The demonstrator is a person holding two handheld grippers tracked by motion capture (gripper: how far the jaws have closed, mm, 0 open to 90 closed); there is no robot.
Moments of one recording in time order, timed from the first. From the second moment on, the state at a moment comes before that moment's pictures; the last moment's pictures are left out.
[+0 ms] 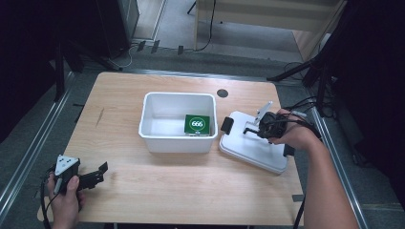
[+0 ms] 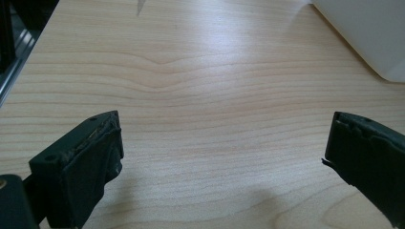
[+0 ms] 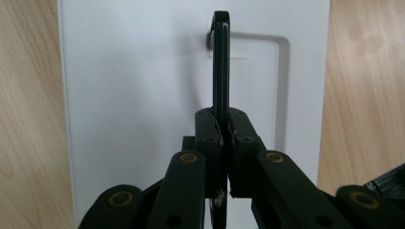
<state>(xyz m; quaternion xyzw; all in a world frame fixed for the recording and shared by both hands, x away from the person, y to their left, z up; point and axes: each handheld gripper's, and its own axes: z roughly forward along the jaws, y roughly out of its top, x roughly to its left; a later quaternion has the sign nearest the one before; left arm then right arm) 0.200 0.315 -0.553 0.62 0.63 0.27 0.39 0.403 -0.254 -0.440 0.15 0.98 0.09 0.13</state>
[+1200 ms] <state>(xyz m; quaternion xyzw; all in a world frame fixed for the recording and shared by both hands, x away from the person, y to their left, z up) 0.200 0.314 -0.553 0.62 0.62 0.27 0.39 0.384 -0.249 -0.322 0.11 0.97 0.12 0.15</state>
